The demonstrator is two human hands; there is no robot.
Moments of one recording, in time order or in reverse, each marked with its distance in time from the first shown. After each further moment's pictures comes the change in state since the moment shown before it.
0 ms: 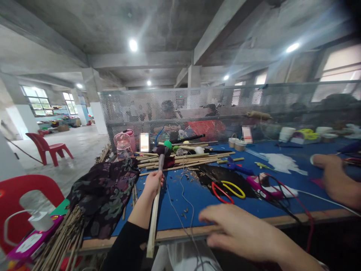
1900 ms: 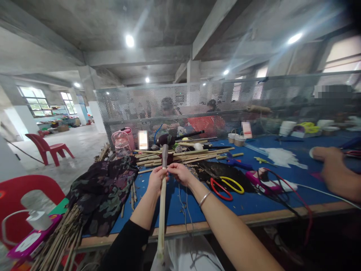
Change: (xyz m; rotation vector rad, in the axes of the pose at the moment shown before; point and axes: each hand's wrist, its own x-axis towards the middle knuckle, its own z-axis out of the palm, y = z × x) left_hand -0.018 0.009 0.024 -0.314 -0.086 -0.013; right_hand 0.190 0.074 0.055 1.274 0.284 0.074
